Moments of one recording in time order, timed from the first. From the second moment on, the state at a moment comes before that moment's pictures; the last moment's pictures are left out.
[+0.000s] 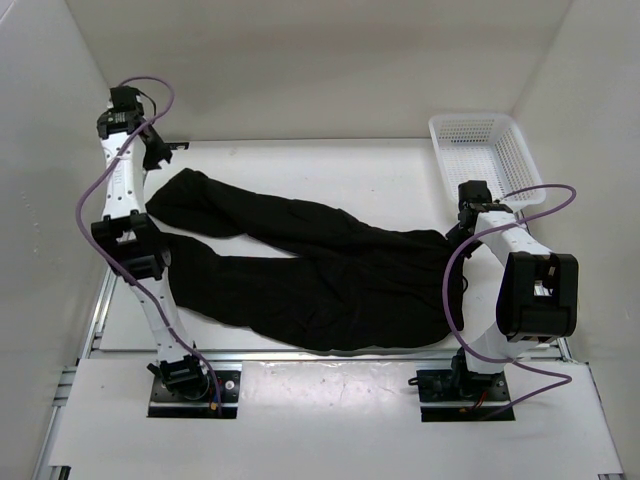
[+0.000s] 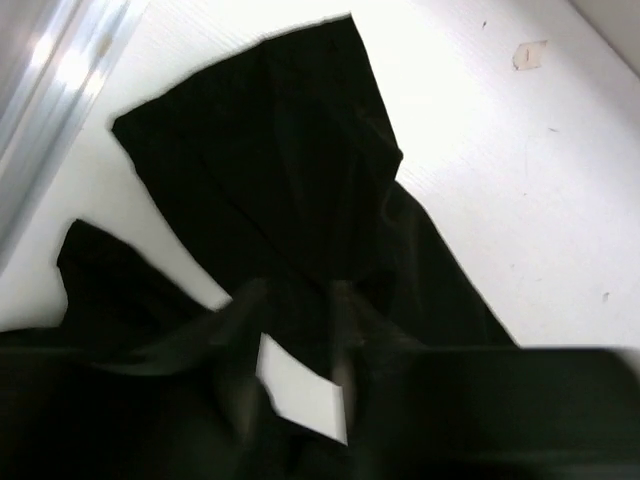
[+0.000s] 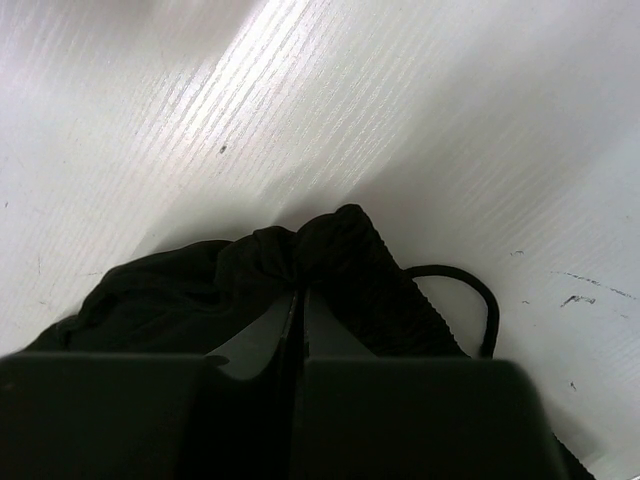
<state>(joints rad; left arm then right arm) 0.22 2.15 2.31 -1.06 -0.08 -0.39 0.00 1.59 1.03 -0.63 0.27 0.85</state>
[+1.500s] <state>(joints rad) 0.19 2.14 2.25 -0.98 0.09 -0.43 0.00 1.59 1.02 -0.63 0.27 0.83</state>
